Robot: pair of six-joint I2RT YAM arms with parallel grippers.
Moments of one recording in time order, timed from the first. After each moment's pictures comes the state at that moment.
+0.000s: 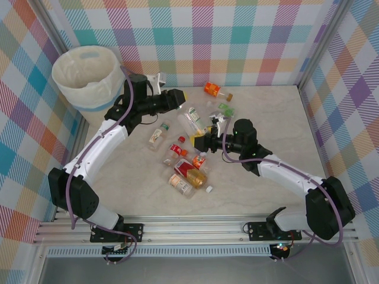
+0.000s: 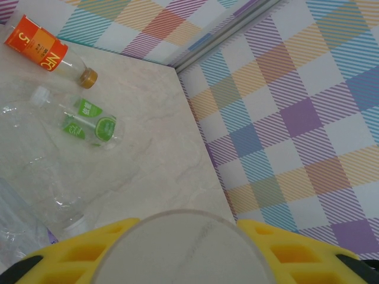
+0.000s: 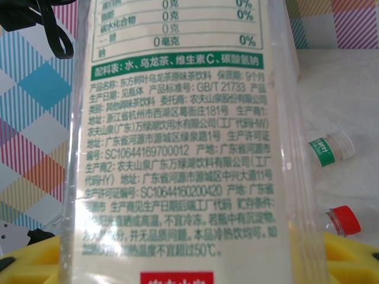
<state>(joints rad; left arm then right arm) -0.40 1.52 1.47 -0.32 0.55 -0.70 0.60 1.31 0.78 0.35 -0.60 0.41</state>
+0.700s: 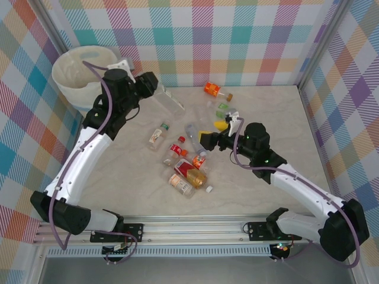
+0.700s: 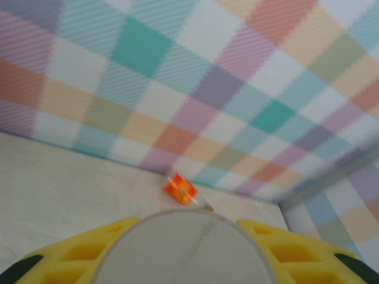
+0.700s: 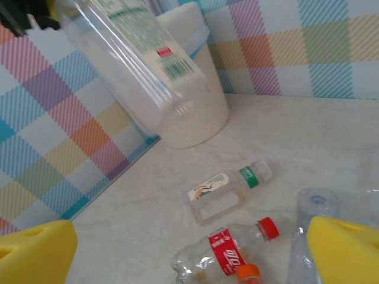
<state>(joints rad) -0.35 1.35 1.55 -0.39 -0.13 -0.60 0.60 1.08 0.74 0.20 -0.30 0.37</state>
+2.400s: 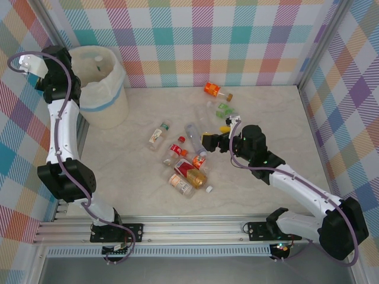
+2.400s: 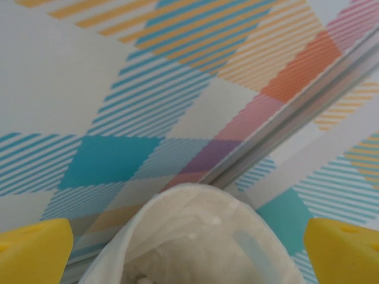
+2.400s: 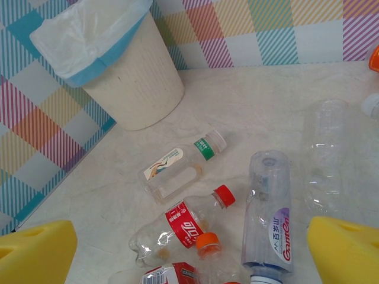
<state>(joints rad) 0.22 1.69 1.87 -0.41 -0.60 -0.78 0.60 1.11 0.72 0.13 -0.19 0.38</state>
